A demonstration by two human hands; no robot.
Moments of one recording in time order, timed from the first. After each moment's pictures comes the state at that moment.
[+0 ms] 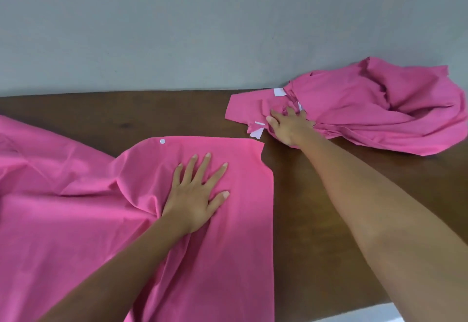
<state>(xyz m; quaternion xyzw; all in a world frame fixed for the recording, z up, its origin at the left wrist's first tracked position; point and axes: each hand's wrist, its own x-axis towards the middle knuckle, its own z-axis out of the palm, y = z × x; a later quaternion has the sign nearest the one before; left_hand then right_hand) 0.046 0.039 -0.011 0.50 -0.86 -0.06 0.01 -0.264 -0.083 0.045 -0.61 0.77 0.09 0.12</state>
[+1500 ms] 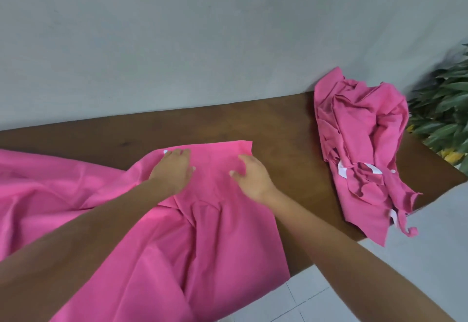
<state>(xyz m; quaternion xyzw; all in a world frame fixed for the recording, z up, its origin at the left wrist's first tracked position) 0.102 -0.011 0.058 0.47 -0.88 -0.09 0.00 -0.107 0.089 0.051 -0.57 0.76 -0.24 0.20</state>
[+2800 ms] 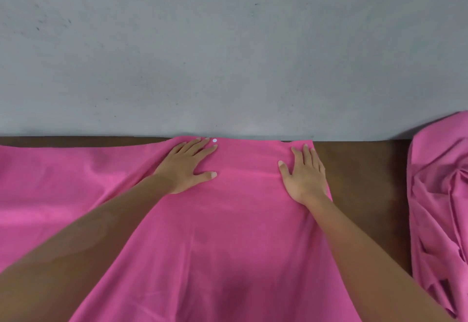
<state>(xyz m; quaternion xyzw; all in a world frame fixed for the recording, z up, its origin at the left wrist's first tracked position) 0.060 -0.221 -0.007 0.47 -0.88 -0.06 0.03 -0.274 -0.162 -0.009 -0.61 0.79 -0.07 0.06</state>
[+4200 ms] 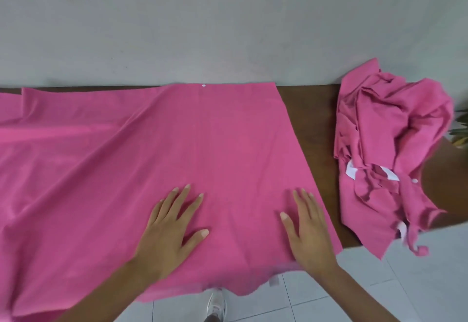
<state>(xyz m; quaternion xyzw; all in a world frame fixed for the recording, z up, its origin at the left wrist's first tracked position) 0.118 0.192 -0.012 0.49 -0.87 -0.09 0.06 -0.208 0.265 -0.016 -0.60 0.77 -0.21 0.08</state>
